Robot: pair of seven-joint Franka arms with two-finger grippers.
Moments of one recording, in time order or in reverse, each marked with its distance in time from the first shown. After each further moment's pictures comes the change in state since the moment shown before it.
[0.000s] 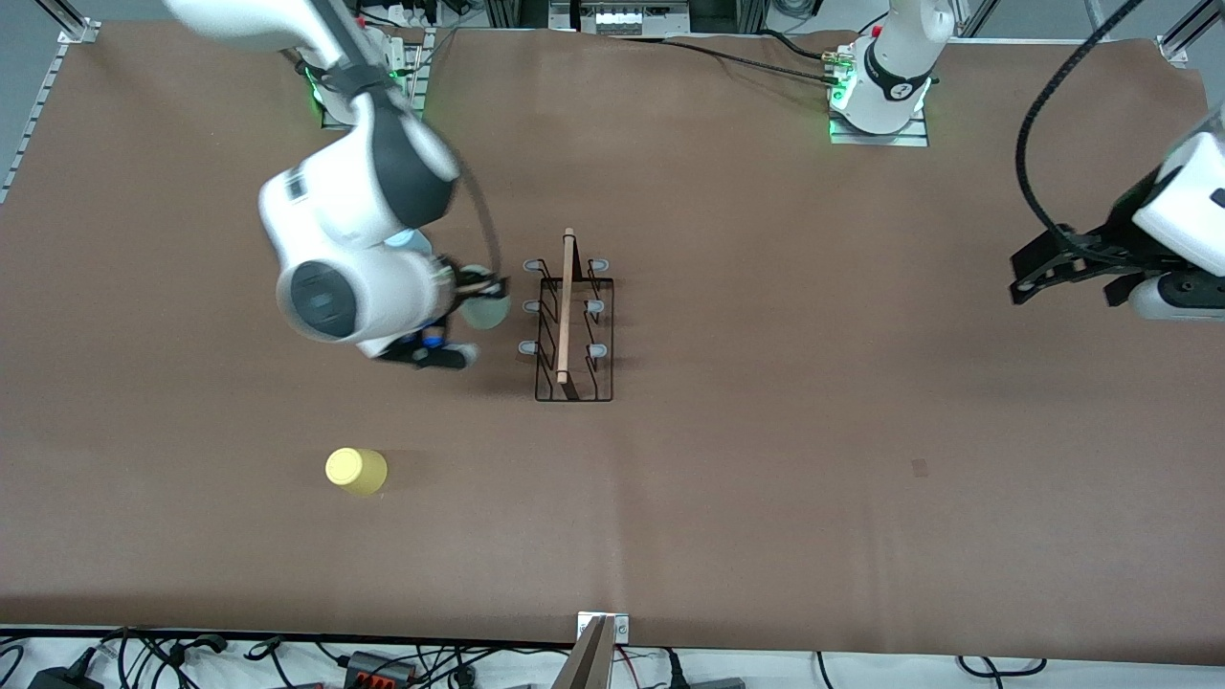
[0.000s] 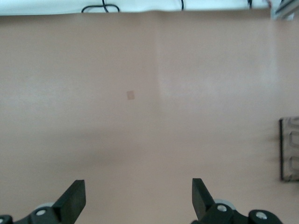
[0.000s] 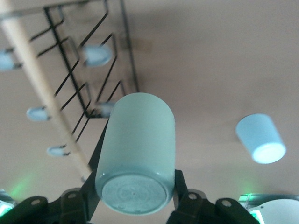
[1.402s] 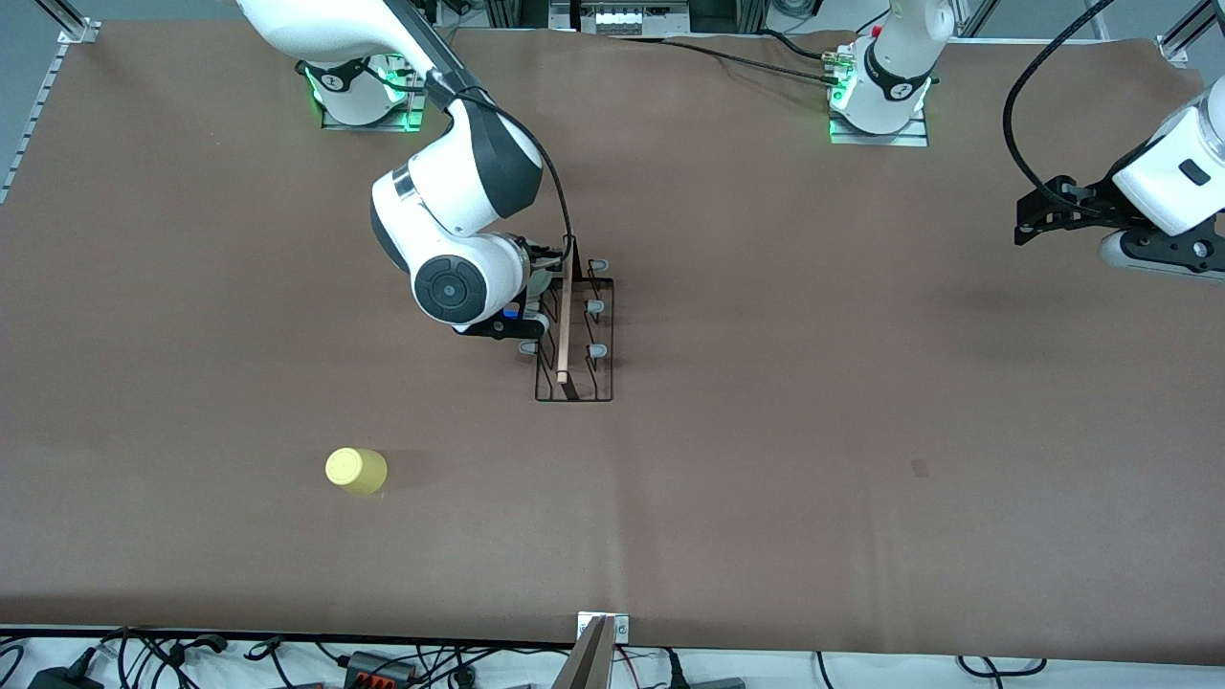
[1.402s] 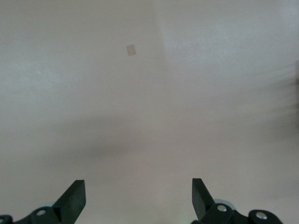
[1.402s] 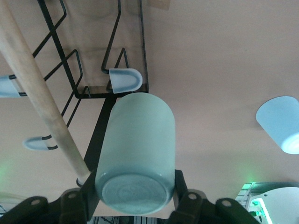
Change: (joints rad) left arm 0.089 -0.197 -0.030 -0.330 -0.033 0.010 0.122; right arm 0.079 0.058 -0.006 -0.042 0.010 0.001 0.017
